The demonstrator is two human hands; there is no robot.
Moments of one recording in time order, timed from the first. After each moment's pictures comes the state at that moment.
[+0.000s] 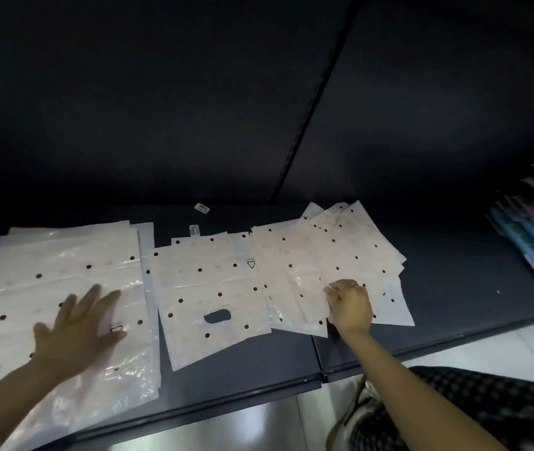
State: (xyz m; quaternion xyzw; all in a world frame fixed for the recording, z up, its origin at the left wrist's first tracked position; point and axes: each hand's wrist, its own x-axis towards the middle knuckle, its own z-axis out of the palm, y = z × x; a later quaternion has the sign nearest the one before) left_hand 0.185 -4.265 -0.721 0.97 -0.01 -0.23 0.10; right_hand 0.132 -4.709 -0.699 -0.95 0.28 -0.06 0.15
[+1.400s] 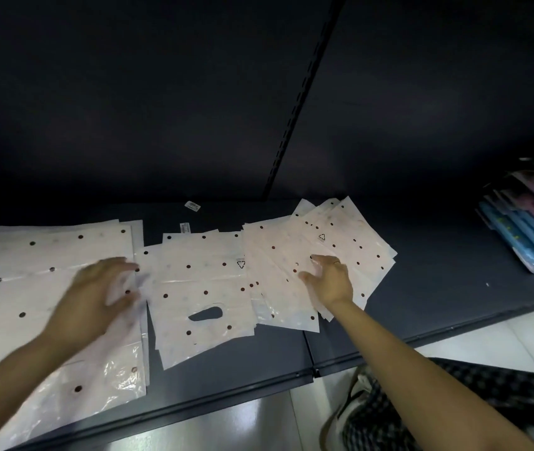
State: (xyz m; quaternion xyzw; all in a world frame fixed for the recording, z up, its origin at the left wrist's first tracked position) left_hand 0.196 -4.306 -0.660 0.94 -0.12 -0.02 0.32; right_hand 0.168 -4.704 -0.681 -0.94 0.26 0.04 0.21
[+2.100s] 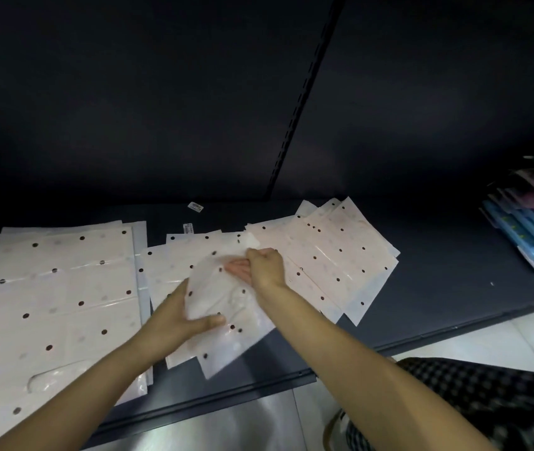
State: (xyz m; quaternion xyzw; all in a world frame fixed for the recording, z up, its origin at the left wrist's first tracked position) left_hand 0.160 -4.392 -0.653 0.75 -0.06 -0.27 0.60; right_hand 0.198 -4.561 -0.638 -0.56 0.34 0.03 0.76
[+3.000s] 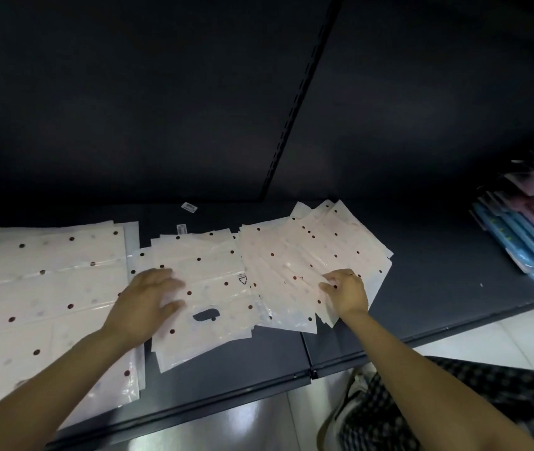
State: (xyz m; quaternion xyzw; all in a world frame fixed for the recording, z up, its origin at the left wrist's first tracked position) left_hand 0.198 -4.364 -0.686 0.94 -0.18 -0.13 0.27; right_hand 0.145 -4.741 -0.696 -0.93 0.29 0.01 0.24
